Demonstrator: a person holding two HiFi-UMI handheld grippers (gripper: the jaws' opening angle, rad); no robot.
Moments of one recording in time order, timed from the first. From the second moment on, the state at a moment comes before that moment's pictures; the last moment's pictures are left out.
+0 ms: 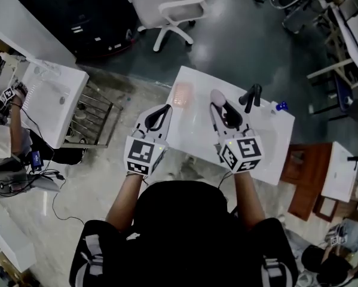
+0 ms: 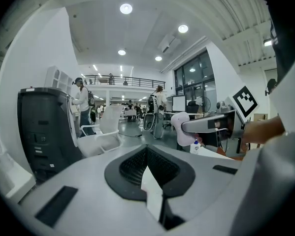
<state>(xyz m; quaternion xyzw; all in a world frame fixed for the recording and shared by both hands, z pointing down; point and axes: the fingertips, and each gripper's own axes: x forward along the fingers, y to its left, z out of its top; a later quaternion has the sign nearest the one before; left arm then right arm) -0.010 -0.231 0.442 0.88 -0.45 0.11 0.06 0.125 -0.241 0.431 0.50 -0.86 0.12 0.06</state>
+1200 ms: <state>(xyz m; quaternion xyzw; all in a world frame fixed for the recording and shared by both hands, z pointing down) -0.022 -0.268 0.538 0.81 -0.54 0.17 0.12 0.093 -0.338 0.600 0.36 -0.85 0.38 0.07</state>
